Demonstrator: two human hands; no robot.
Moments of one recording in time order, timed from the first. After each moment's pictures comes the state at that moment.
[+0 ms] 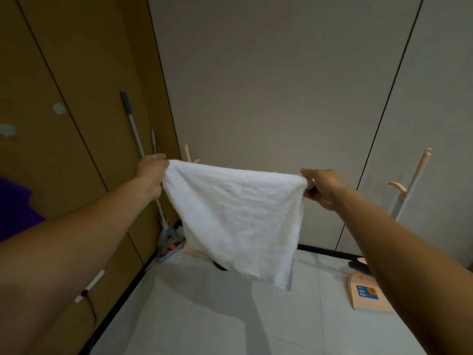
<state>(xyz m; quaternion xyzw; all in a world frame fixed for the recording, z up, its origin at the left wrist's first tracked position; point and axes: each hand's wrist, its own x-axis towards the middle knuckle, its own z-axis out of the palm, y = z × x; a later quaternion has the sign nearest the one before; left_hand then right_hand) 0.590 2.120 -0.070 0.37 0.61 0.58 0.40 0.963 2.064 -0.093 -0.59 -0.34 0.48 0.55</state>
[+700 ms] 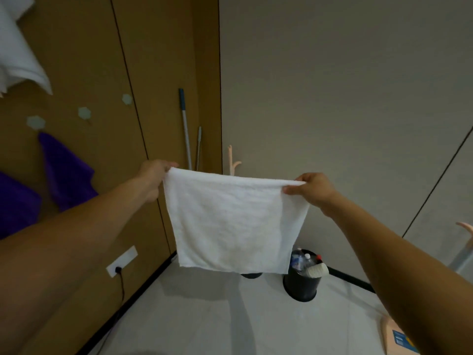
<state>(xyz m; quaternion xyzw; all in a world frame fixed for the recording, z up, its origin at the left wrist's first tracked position) 0.467 2.100 -0.071 0.33 0.65 0.56 0.39 0.838 2.126 -0.089 -0.61 -0.64 0.32 0.34</state>
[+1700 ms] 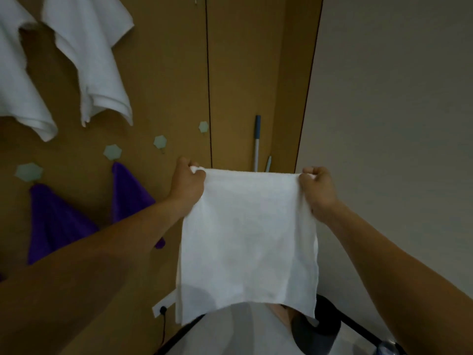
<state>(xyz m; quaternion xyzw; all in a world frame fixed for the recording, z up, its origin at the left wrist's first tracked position) 0.289 2.231 -0.045 0.41 0.68 0.60 0.10 0.545 2.337 -0.054 -0.47 -0.62 0.36 0.51</state>
